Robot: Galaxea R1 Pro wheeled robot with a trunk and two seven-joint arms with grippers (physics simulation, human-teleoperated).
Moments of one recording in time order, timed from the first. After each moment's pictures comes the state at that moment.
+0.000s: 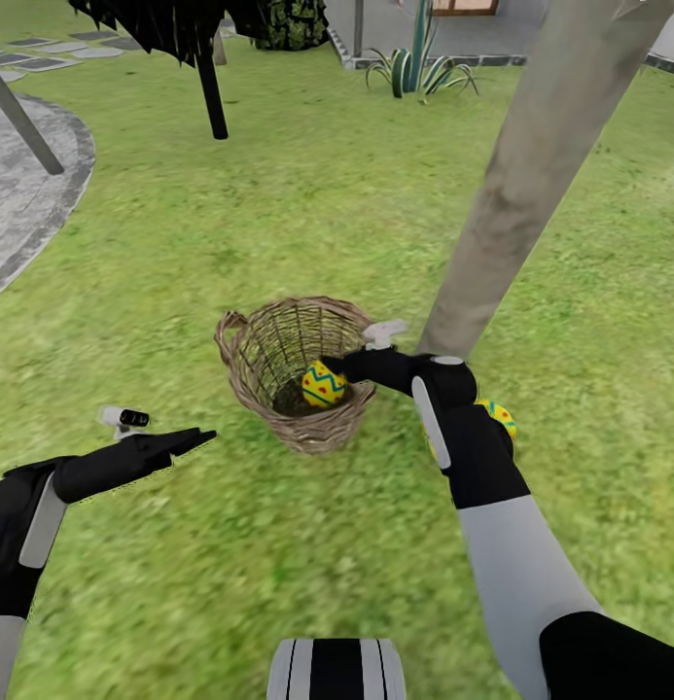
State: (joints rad) left arm -0.58 0.29 0.25 -1.30 0.42 1.00 -1.42; right arm -0.94 0.17 0.15 -1.29 0.00 0.75 0.40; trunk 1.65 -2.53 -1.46
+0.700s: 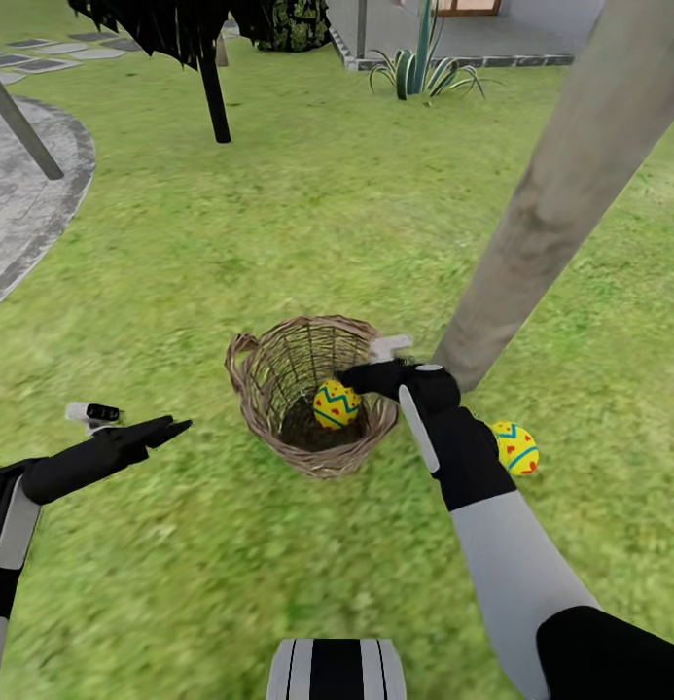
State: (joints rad) left arm -0.58 0.30 0.36 -1.29 0.42 1.00 -1.43; right arm -0.95 0.17 0.19 -1.19 -0.01 0.81 0.13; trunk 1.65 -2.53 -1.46
